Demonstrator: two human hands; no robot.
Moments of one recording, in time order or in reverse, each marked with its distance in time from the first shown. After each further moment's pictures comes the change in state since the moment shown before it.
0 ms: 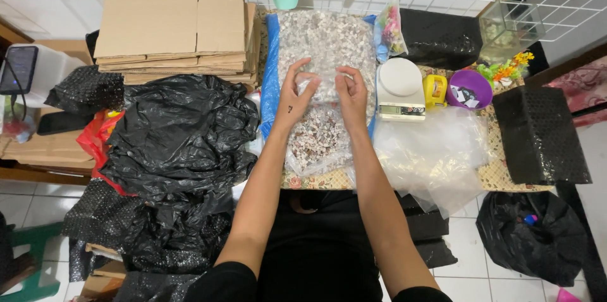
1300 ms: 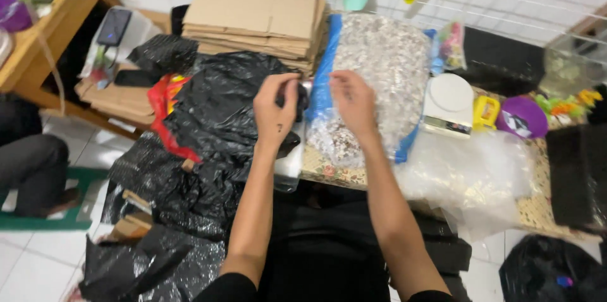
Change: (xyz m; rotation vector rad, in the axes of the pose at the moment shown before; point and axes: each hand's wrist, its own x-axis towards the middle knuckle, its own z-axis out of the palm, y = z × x) left_hand -0.088 0.114 -0.106 0.566 0.435 0.423; right_hand -0.032 -0.032 0.084 -0.312 -0.256 -0.260
